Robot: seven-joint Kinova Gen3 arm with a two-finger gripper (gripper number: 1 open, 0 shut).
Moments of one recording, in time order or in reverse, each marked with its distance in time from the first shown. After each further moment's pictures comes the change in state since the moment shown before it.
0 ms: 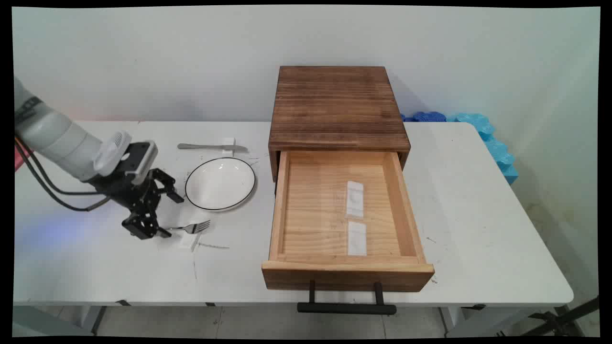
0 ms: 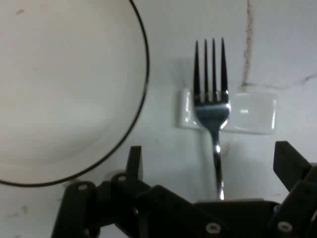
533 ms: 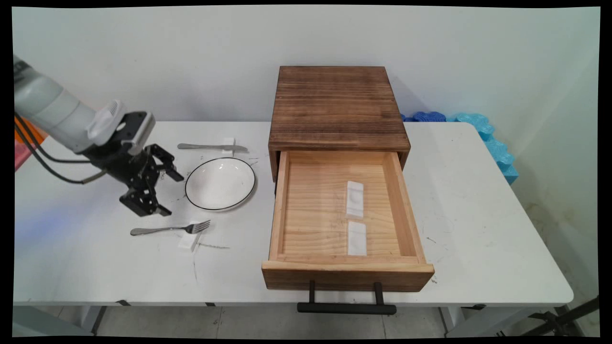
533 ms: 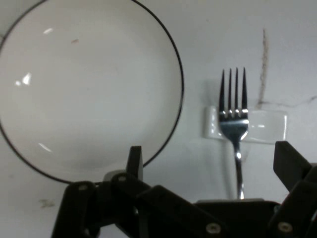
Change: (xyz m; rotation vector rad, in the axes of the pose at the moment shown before) arm 0.025 -0.021 -0.044 0.021 0.007 -0.003
